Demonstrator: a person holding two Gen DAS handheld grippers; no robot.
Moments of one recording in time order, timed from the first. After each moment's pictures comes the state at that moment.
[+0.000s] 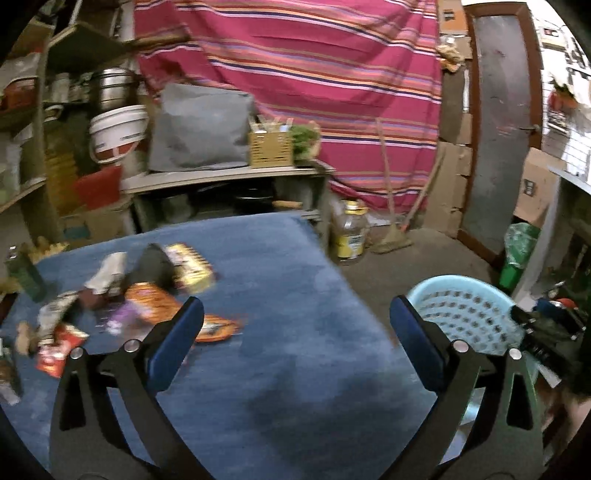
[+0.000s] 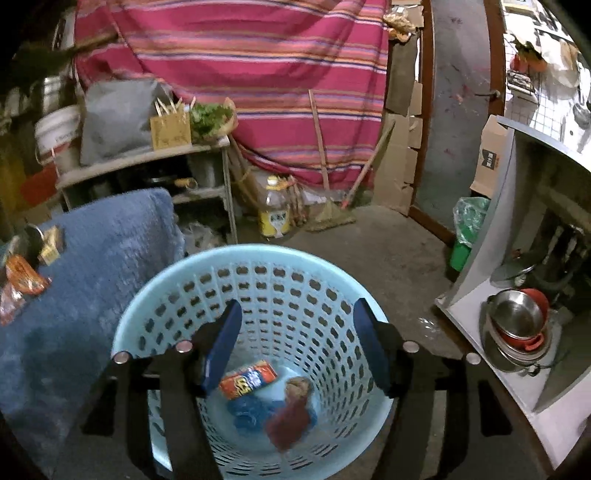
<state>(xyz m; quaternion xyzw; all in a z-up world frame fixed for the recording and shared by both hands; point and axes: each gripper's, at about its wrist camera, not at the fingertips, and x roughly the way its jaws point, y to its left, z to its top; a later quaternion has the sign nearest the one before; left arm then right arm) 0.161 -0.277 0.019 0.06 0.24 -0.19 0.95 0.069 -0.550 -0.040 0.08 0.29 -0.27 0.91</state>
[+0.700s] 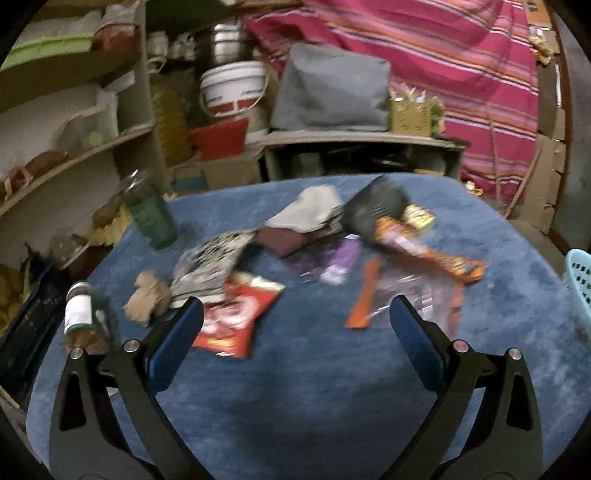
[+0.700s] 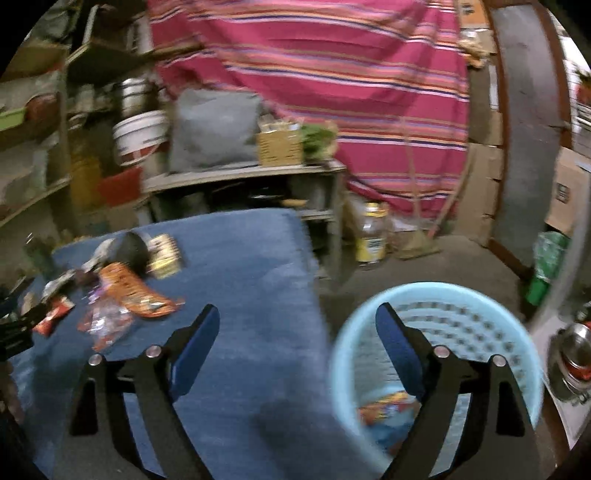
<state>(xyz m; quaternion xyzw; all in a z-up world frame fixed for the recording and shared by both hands) 0.218 -0.070 -0.031 0.06 0.29 -0.02 0.95 0.136 -0.395 -0.016 0.07 0.25 -0.12 0.96</state>
